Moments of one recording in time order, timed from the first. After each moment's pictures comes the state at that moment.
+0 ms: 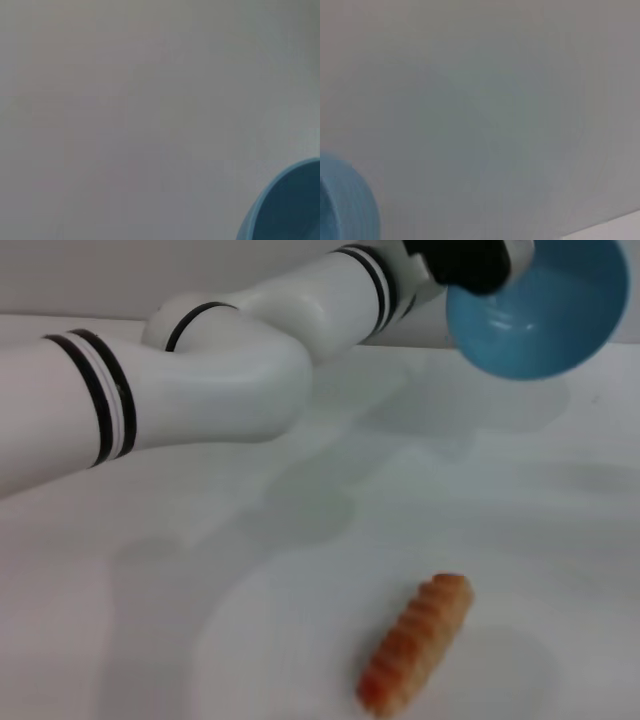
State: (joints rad) left arm -0.96 -2.08 2.17 0.70 2.20 -0.17 -2.29; right arm 0.39 2.06 -0.55 -0.42 -1.41 -0.99 1.30
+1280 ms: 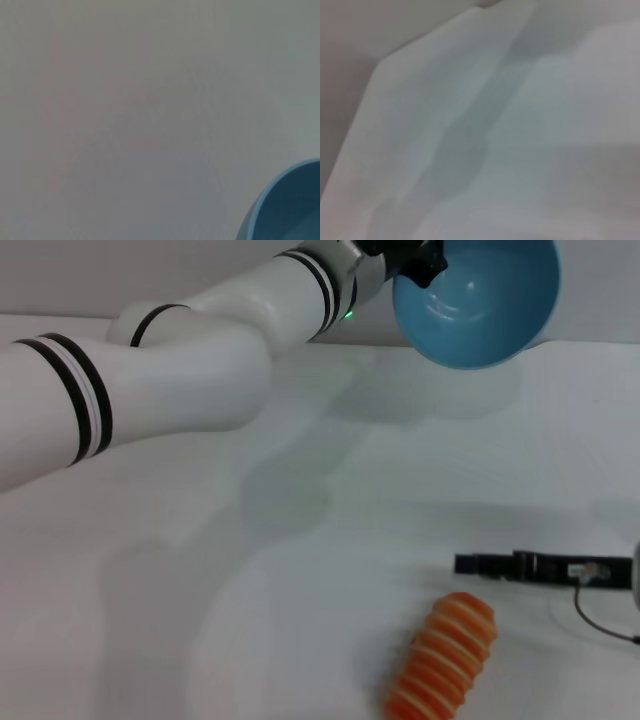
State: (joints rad) left arm -0.94 -2.08 2.08 0.61 2.18 -0.15 -2.45; right arm 0.53 2.04 -1.07 -0.37 -1.88 -1.15 2.09
